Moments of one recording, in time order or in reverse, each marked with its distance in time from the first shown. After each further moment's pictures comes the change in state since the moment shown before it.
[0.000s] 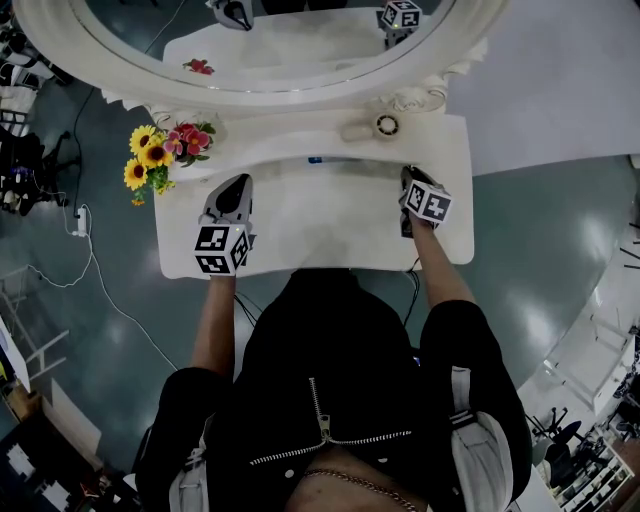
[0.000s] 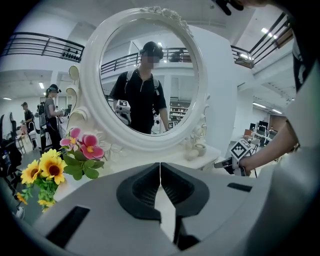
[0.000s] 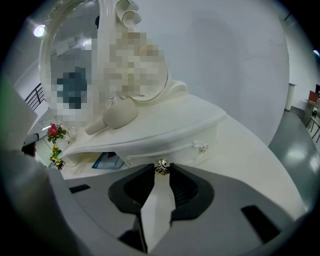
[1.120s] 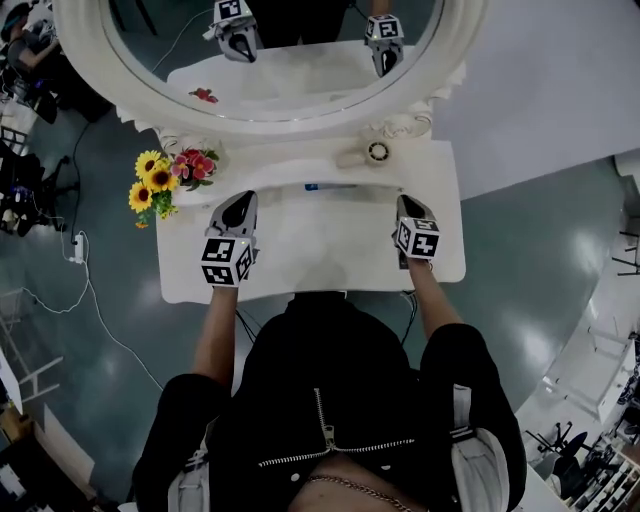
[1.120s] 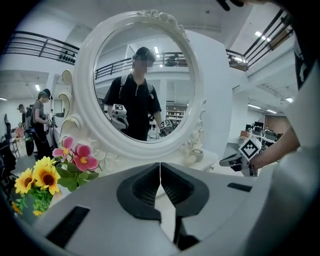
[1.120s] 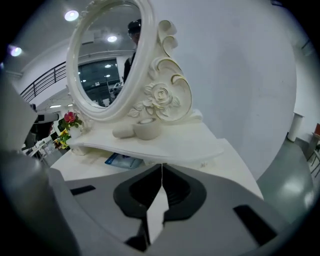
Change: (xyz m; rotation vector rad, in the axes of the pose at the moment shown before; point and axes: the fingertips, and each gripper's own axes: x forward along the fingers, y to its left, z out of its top) left arm 0.007 -0.004 0.015 0.029 -0.049 -0.044; right arm -0.050 0.034 0.015 -0.214 -0.091 0.004
